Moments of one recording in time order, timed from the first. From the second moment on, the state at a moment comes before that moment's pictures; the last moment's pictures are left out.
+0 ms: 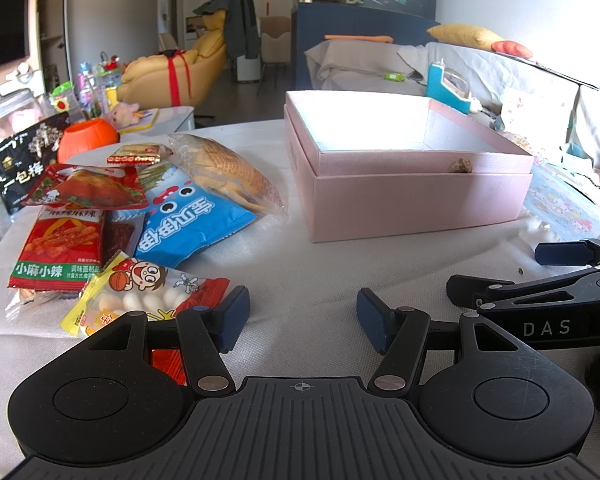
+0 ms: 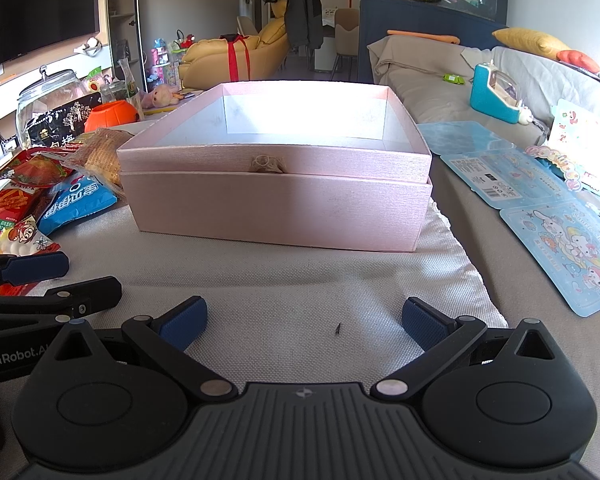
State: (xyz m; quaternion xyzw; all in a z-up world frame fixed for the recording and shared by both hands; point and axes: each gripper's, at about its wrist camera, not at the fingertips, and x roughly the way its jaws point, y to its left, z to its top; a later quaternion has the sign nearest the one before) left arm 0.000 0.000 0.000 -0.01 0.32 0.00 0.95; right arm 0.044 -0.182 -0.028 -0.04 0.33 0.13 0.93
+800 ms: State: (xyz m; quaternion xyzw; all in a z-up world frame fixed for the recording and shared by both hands) left arm -0.024 0.109 0.054 -0.08 0.34 0.06 0.94; right arm 0.069 -0.165 -0.016 -0.09 0.40 0.19 0.89
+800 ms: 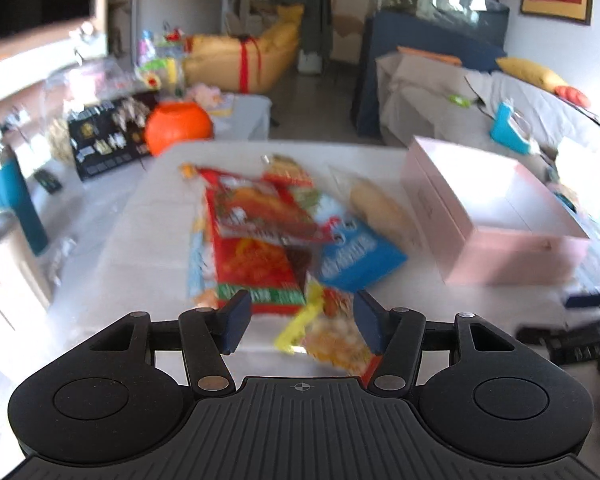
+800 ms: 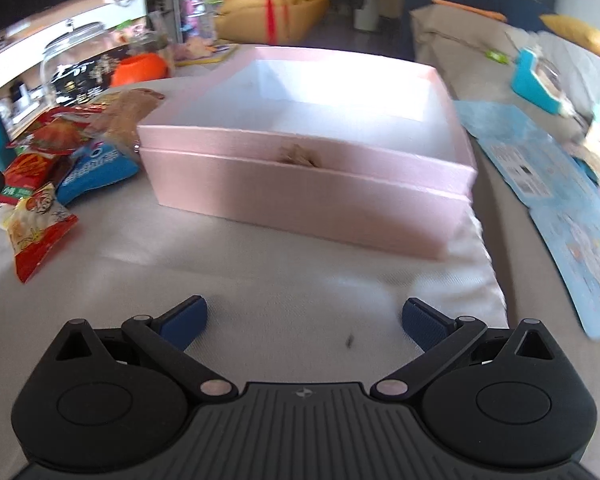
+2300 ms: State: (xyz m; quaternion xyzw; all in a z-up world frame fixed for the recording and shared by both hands) left arm -0.035 0.131 0.035 -0.16 0.41 0.01 0.90; right arm 0.048 -0.102 0.003 -0.08 0.41 0.36 0.83
